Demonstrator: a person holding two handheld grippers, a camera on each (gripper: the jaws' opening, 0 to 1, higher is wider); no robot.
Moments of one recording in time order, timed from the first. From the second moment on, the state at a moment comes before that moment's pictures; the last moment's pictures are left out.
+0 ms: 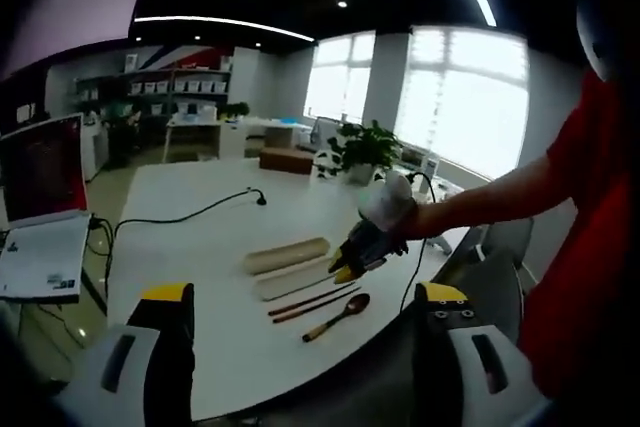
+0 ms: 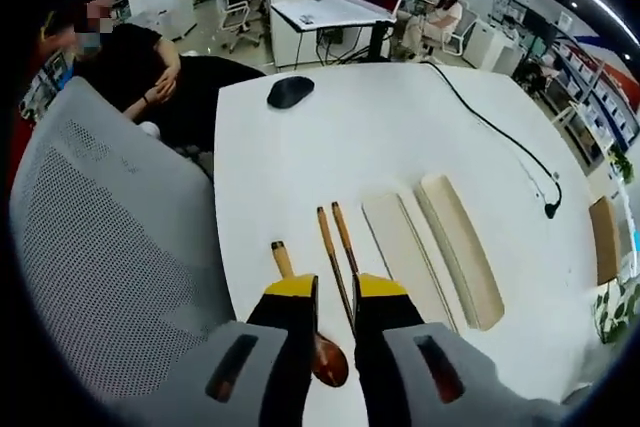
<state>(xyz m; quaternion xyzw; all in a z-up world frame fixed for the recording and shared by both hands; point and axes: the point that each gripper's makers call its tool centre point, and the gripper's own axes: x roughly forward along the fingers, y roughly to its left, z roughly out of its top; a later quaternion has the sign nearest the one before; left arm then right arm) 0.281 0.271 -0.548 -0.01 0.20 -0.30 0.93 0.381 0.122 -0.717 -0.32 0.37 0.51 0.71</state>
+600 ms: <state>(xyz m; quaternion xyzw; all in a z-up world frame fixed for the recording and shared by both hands) 0.289 0.274 -0.546 -0.02 0.20 -0.29 0.93 0.378 0.126 -0.741 -0.31 0.38 0.51 0.71</state>
